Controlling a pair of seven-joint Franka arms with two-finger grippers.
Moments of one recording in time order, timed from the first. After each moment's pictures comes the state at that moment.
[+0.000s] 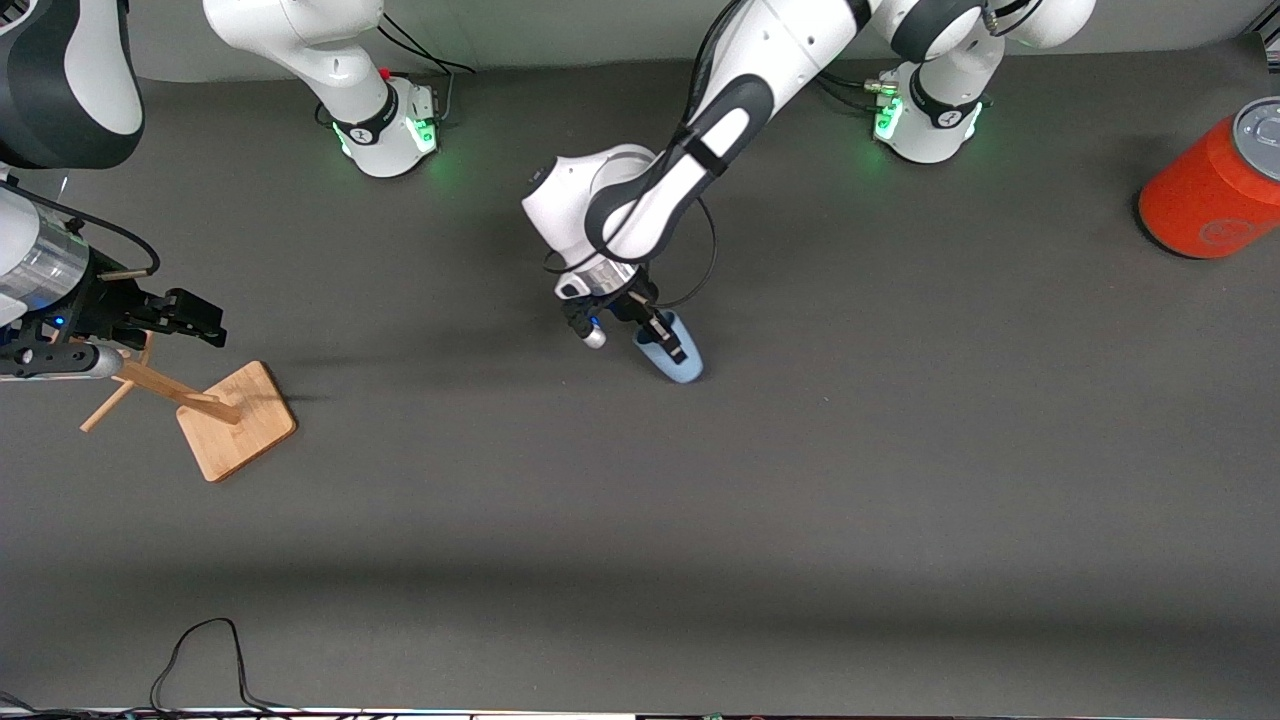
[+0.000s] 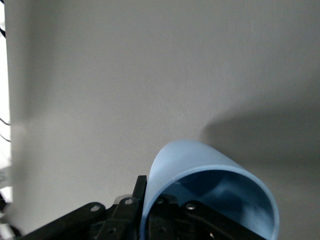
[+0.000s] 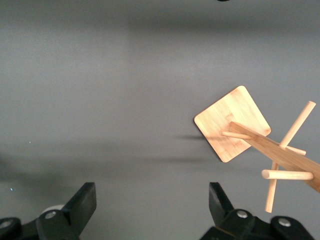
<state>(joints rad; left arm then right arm) -0.86 0.79 -0.19 -1.31 0.68 1.81 -0.46 0.15 0.03 -0.14 -1.72 -0.03 1.74 0.01</state>
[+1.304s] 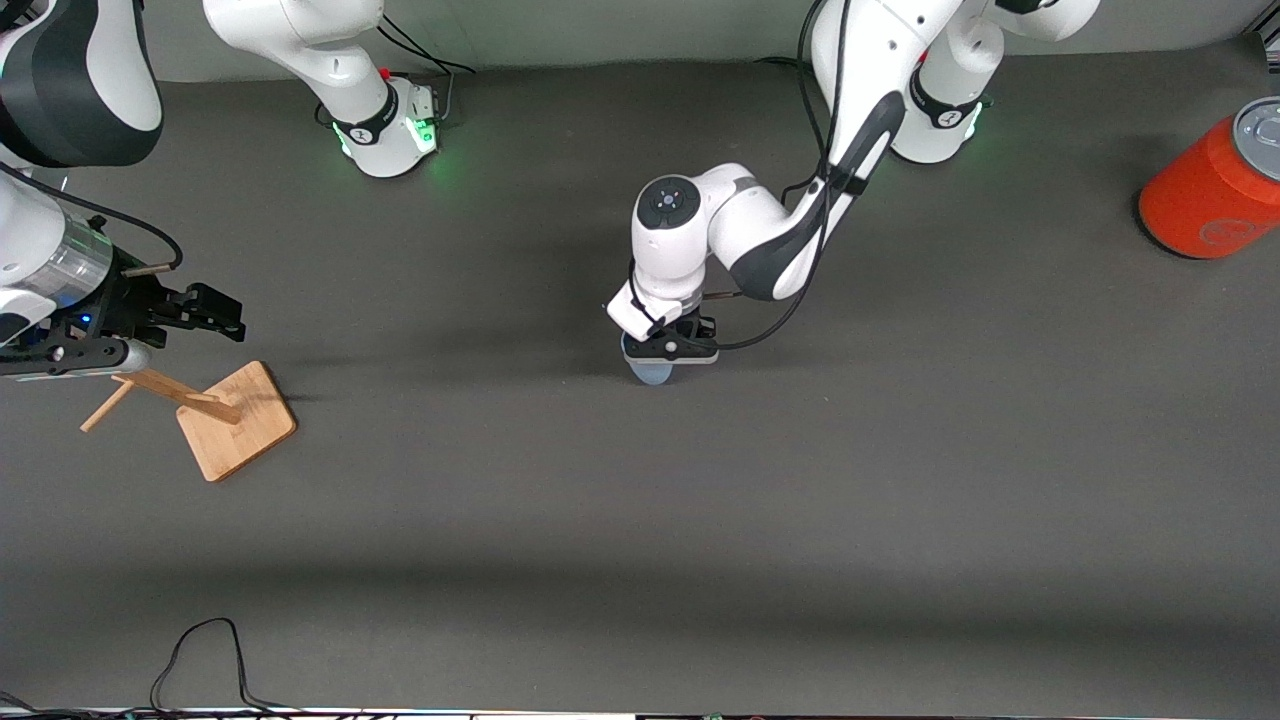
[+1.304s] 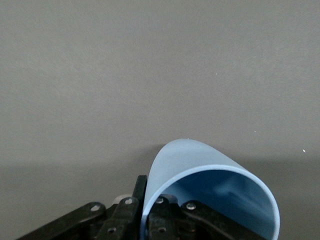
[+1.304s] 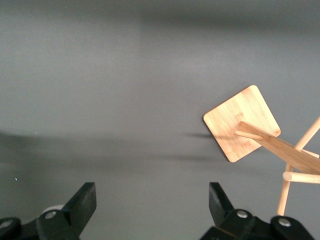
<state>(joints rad) -0.65 0.59 -0.19 -1.74 0.27 2.40 -1.02 0.15 0.02 -0.11 -1.74 -0.01 1.74 -0.01</state>
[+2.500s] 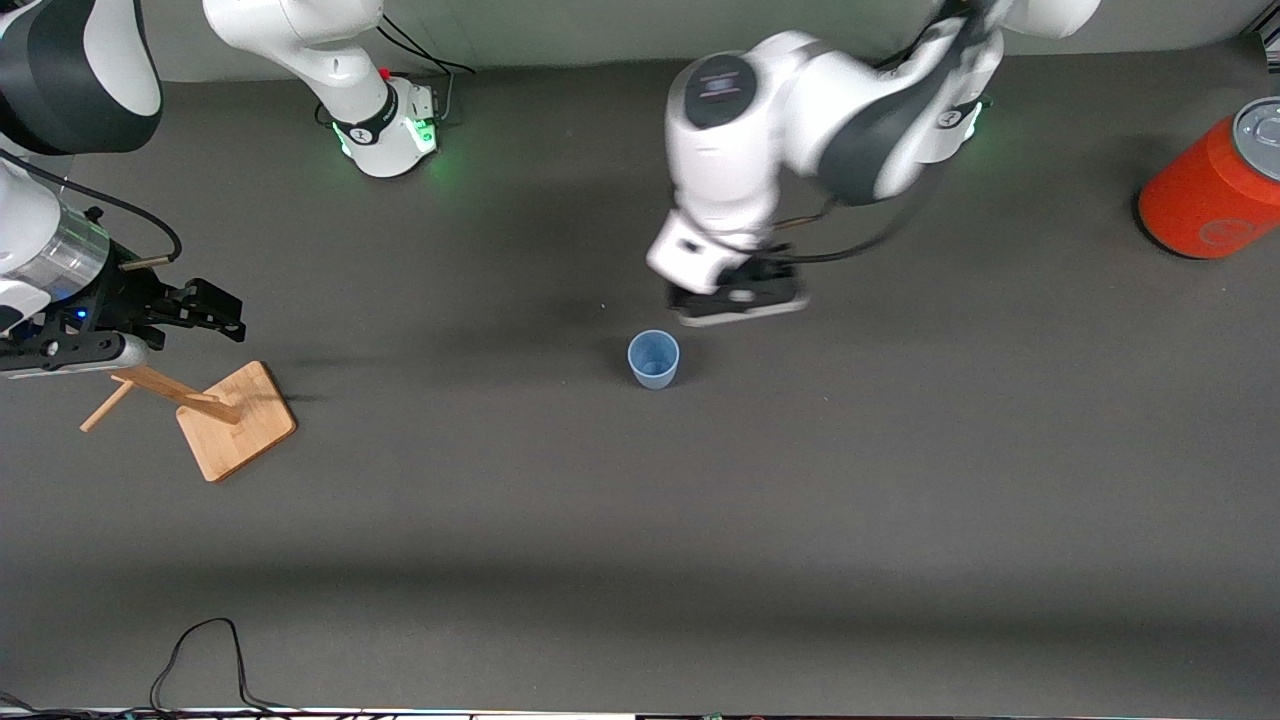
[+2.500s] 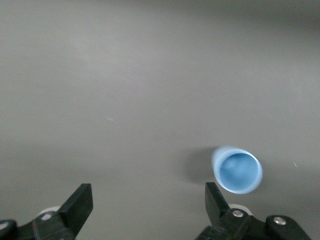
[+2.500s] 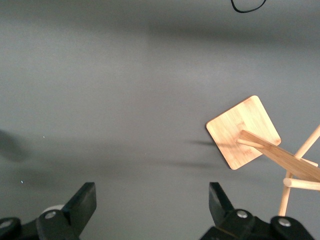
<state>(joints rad) -0.48 0.22 -0.19 -1.62 0.17 1.83 -0.90 0.15 0.02 -0.10 -1.71 -0.01 1.74 -0.01</state>
